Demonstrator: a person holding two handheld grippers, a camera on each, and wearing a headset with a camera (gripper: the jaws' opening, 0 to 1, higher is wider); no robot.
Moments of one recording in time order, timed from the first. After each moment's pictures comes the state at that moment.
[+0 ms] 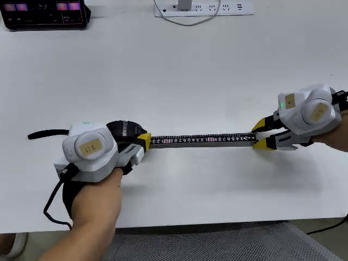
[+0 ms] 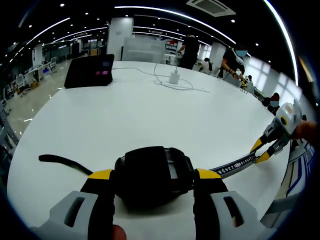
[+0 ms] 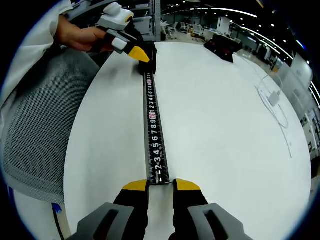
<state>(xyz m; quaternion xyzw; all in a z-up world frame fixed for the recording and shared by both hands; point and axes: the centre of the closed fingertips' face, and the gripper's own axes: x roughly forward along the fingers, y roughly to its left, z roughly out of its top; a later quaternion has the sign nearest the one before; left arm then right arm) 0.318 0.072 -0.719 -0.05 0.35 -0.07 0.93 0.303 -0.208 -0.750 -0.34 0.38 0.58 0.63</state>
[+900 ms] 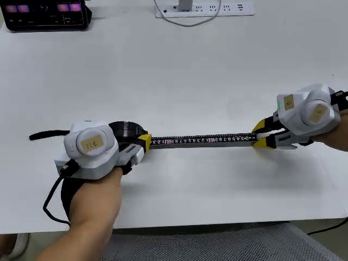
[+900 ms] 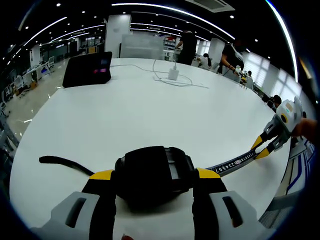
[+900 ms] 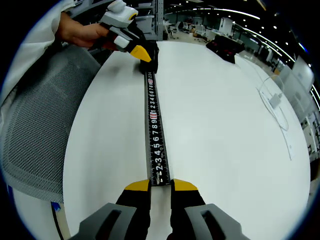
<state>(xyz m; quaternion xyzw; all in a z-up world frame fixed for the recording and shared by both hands) 0.319 0.073 -0.724 -0.04 0.36 -0.08 0.93 0.303 -0.207 -0.752 -0.35 0.37 0.58 0.63</state>
